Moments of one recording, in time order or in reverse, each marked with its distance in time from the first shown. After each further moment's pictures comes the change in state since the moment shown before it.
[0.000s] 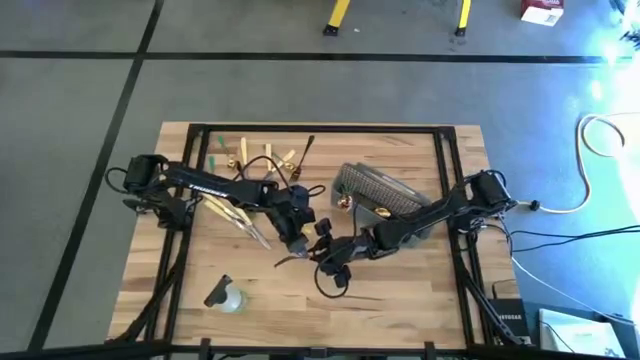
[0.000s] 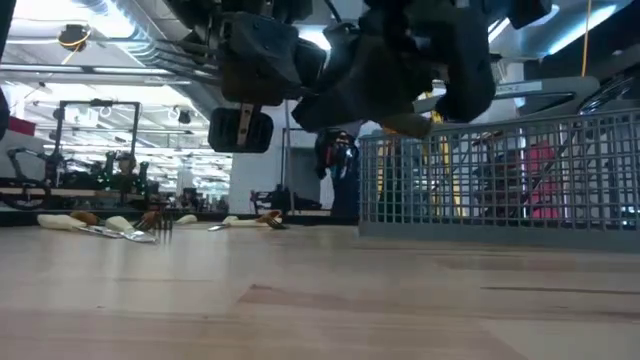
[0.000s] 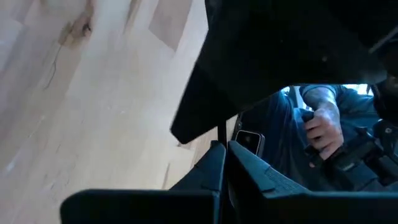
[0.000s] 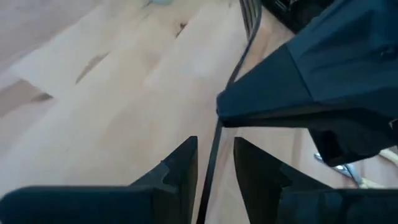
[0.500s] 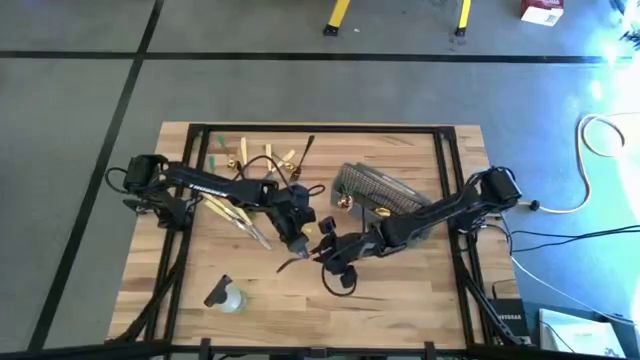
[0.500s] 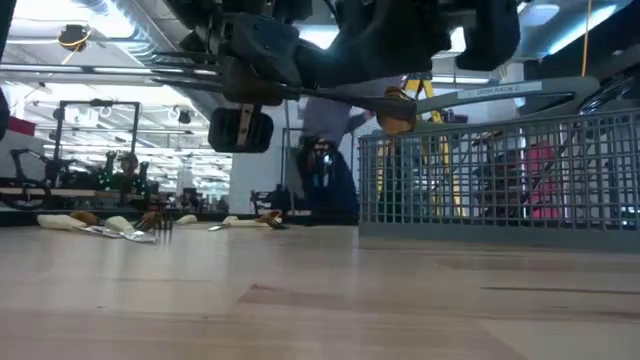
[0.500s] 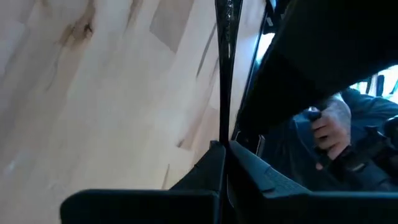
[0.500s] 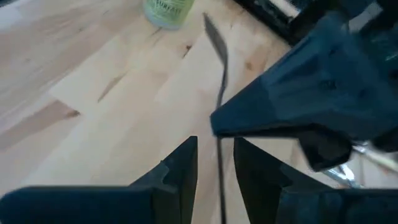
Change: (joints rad) left arm 0.000 0.000 0.000 0.001 0.000 -0.003; right arm 0.000 -0.074 0.001 -0.058 -0.049 0.019
